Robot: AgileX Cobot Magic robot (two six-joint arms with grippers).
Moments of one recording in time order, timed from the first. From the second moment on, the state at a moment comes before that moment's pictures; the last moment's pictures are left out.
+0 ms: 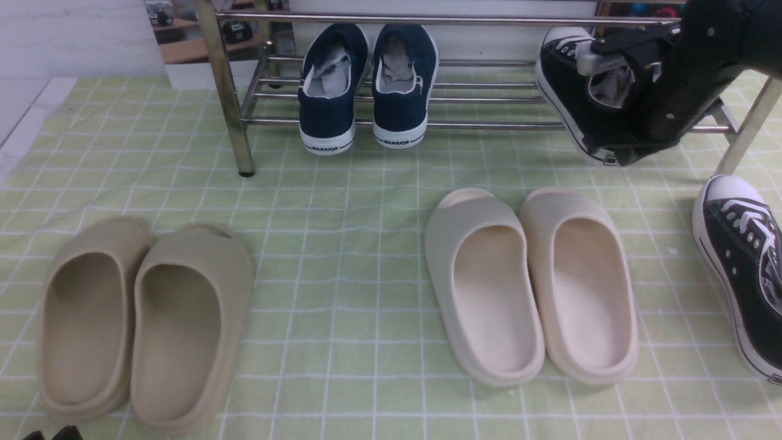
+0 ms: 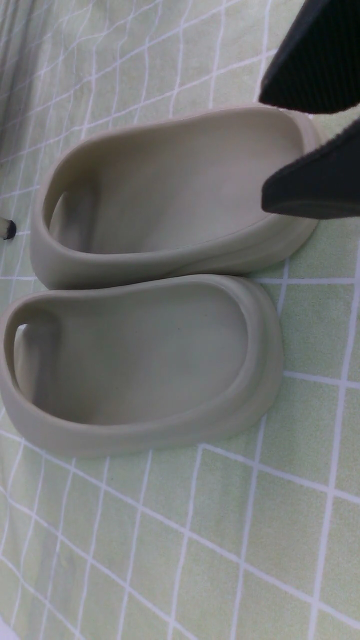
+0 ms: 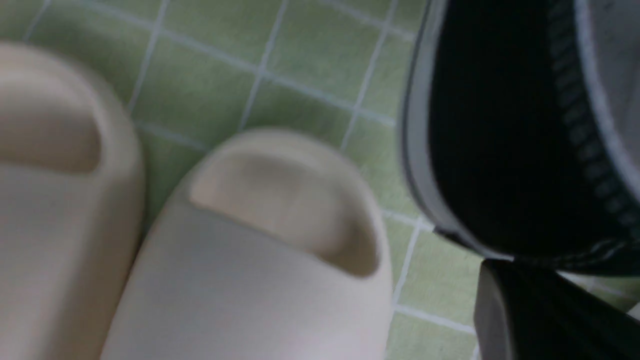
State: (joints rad) right arm 0.17 2.03 -1.75 -0.06 0.86 -0.06; left arm -0.03 -0.01 0.03 -0.02 0.38 -0.21
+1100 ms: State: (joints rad) right arm 0.11 1.55 -1.20 -0.06 1.08 0.05; left arm -0.03 -0.01 0.03 -0.02 0.38 -0.21
